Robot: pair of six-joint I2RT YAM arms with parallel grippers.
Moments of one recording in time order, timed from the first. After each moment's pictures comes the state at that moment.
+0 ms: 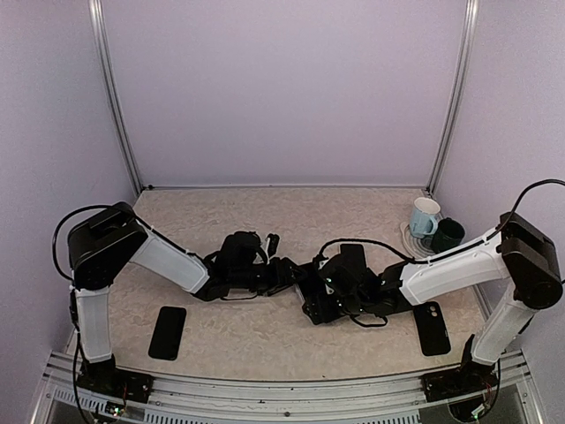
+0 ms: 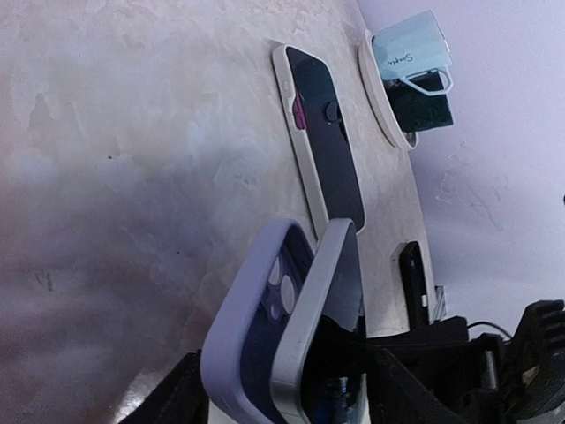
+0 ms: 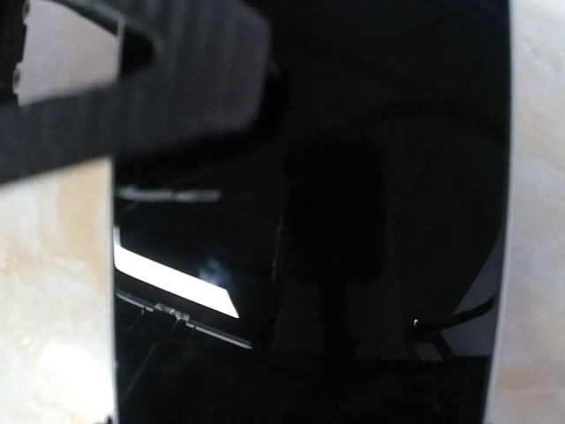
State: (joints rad) left arm -0.87 2.02 0.95 0.60 0.28 -0.96; right arm 1.05 1.65 0.80 -0.04 0.22 0.56
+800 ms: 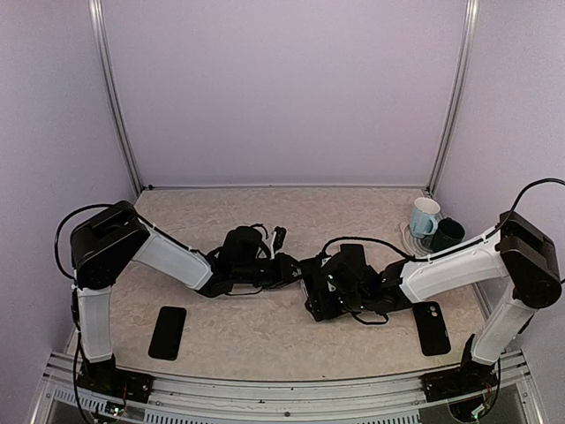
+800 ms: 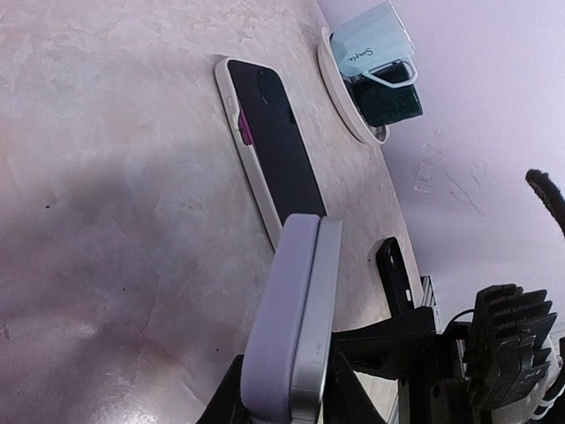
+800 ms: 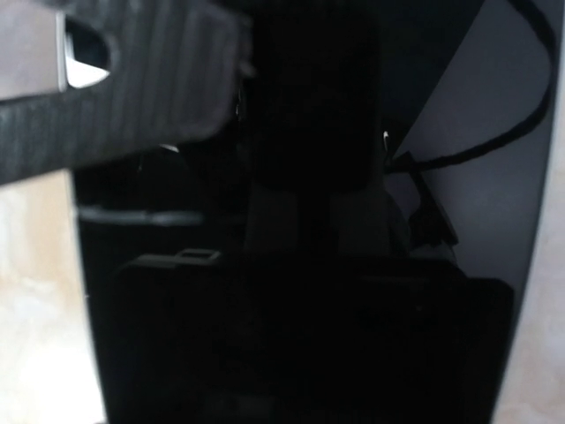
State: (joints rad) left arm -0.87 2.03 1.00 0.63 0.32 -0.90; right arm 1.04 1.66 0.80 -0.04 0.23 0.55
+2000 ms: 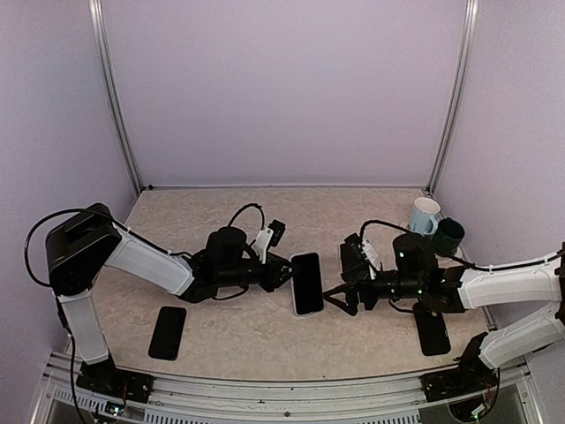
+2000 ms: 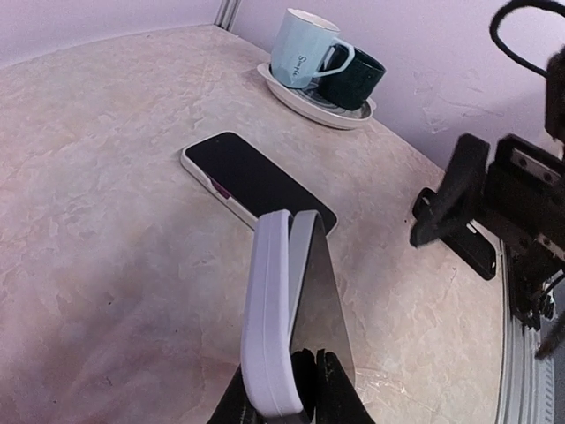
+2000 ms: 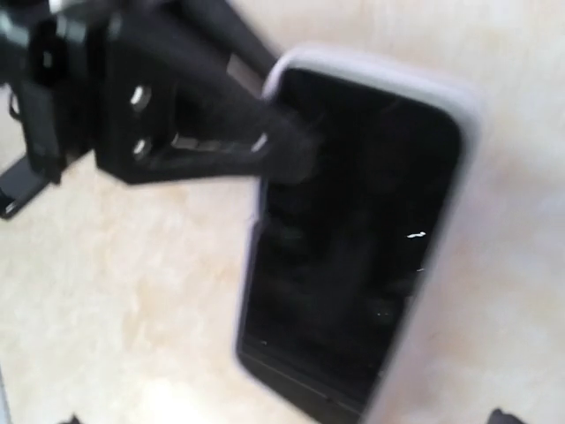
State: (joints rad) left arm -0.88 1.87 0.86 0.67 0.22 -0.32; right arm 0.80 1.26 0.50 0.27 -0.30 0.21
